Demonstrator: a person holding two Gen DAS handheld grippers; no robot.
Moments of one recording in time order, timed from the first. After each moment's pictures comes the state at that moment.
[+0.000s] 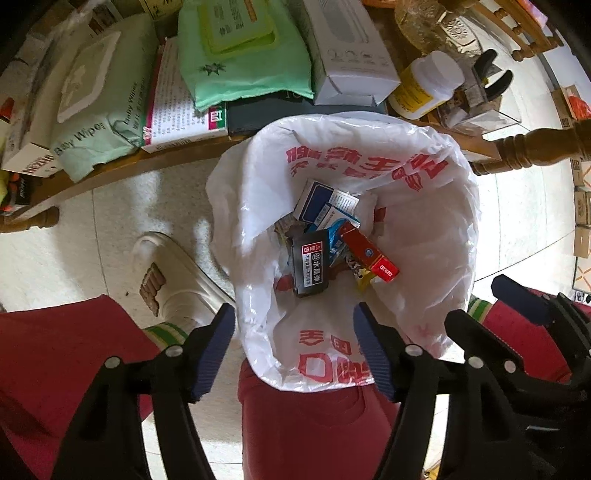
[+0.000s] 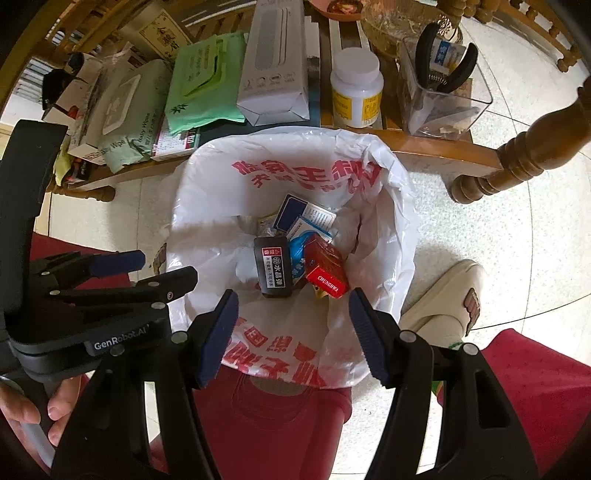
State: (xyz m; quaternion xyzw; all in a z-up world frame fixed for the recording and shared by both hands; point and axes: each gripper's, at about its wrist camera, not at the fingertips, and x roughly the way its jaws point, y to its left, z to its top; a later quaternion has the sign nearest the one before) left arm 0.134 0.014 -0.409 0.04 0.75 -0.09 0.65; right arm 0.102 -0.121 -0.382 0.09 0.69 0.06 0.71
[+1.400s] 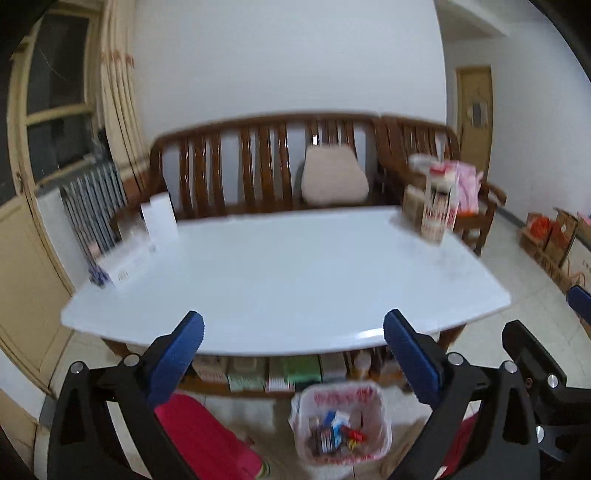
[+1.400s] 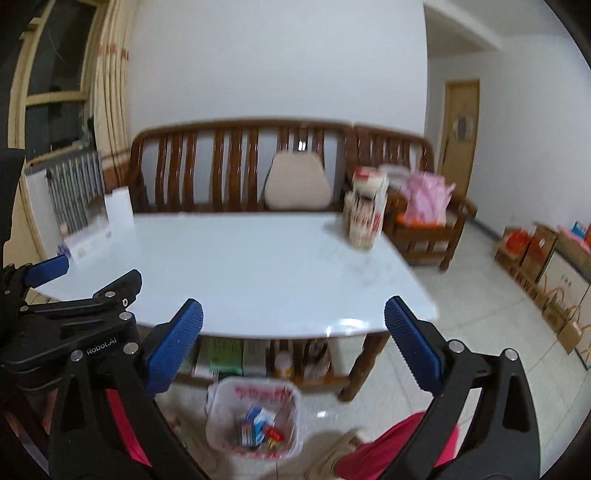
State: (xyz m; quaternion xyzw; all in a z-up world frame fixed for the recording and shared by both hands) left arm -0.025 0.021 0.020 0.05 0.27 -0.04 0.96; right arm -0.083 -0.119 0.022 0.00 0.23 -0.07 0.97
